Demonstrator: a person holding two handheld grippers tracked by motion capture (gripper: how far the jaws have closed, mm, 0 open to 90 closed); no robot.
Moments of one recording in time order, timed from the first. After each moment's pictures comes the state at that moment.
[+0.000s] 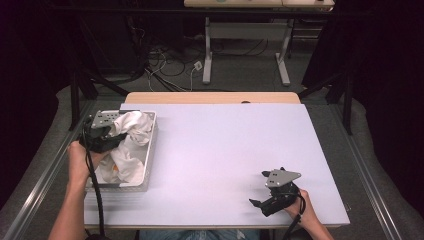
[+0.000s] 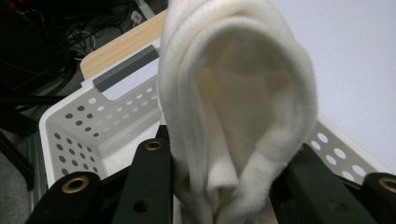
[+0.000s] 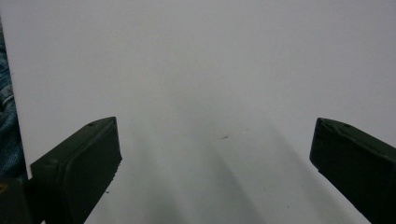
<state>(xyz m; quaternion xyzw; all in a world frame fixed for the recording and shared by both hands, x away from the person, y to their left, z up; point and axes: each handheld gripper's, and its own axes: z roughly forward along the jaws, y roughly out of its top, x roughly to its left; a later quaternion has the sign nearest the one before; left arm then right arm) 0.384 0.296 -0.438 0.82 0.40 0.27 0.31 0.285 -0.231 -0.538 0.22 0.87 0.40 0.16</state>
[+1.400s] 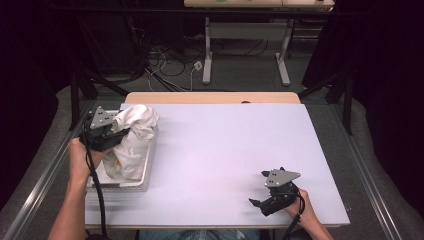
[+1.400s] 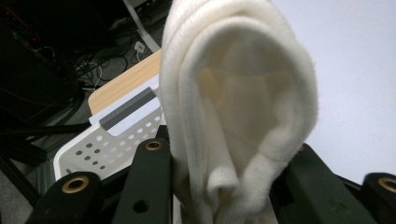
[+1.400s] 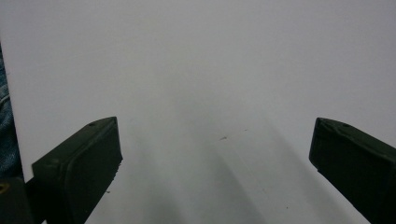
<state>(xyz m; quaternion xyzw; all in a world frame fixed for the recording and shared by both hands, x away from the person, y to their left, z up) 0.374 0.280 -0.414 0.82 0.35 0.30 0.33 0.286 -0.230 -0.538 0.22 0.88 0.39 0.16</state>
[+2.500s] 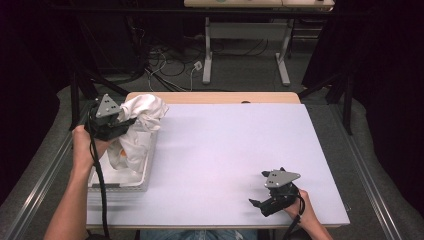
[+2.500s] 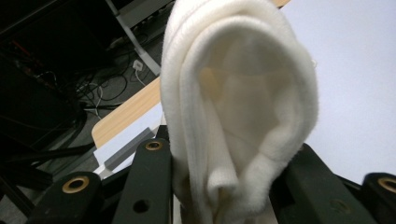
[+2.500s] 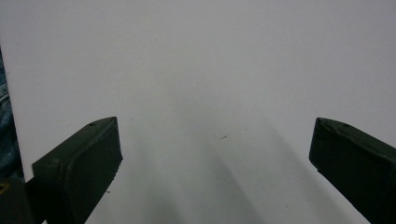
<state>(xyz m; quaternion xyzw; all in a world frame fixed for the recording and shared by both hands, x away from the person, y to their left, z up) 0.381 0.255 -0.379 0.83 0.32 0.31 0.34 0.284 -0.229 -0.538 0.22 0.88 0.39 0.17</state>
